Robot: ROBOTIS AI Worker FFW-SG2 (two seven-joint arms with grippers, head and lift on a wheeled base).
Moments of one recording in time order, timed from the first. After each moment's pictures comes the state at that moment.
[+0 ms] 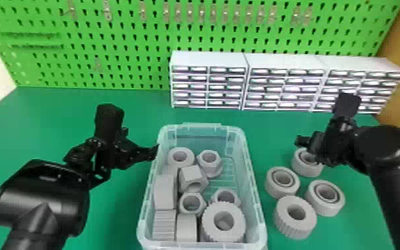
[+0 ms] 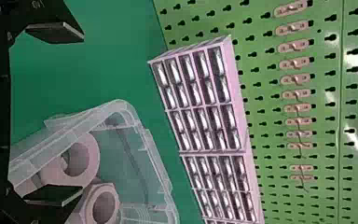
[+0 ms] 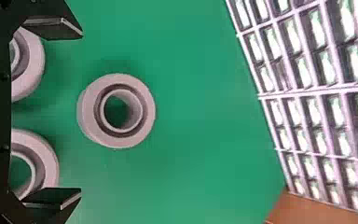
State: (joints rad) left arm -0.15 0.17 -0.10 -1.67 -0.08 0.53 -0.48; right arm -0.44 -0.20 -0.07 -1.46 -0.83 1.03 -0.90
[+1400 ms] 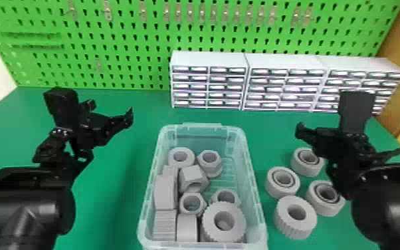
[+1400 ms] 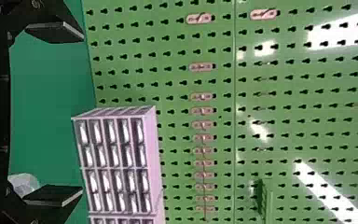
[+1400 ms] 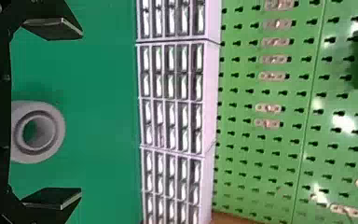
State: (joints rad) left arm -0.14 0.08 0.08 -1.67 0.03 0.23 -0.35; right arm -0.09 -0.16 -0.01 -1.96 -0.17 0.78 -0.30
